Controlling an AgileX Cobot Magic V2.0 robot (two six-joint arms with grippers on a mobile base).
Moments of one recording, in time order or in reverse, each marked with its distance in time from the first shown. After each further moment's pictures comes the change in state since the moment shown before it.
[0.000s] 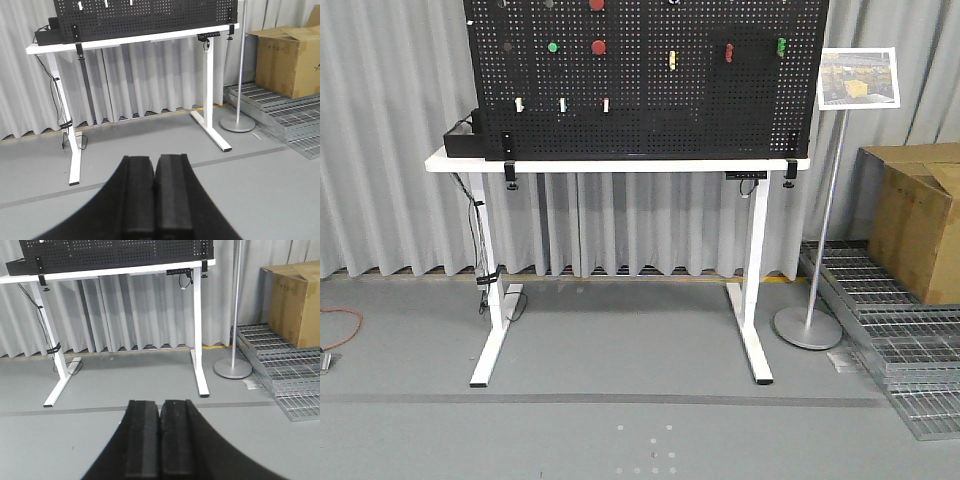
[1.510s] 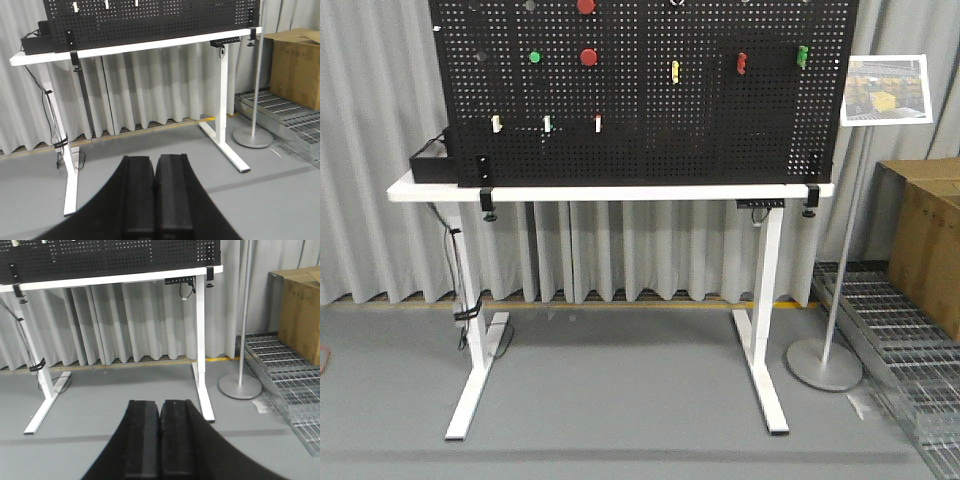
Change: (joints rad) left arm 0.000 0.000 0.000 0.000 0.000 -0.001; right arm 0.000 0.000 0.000 0.000 0.000 0.000
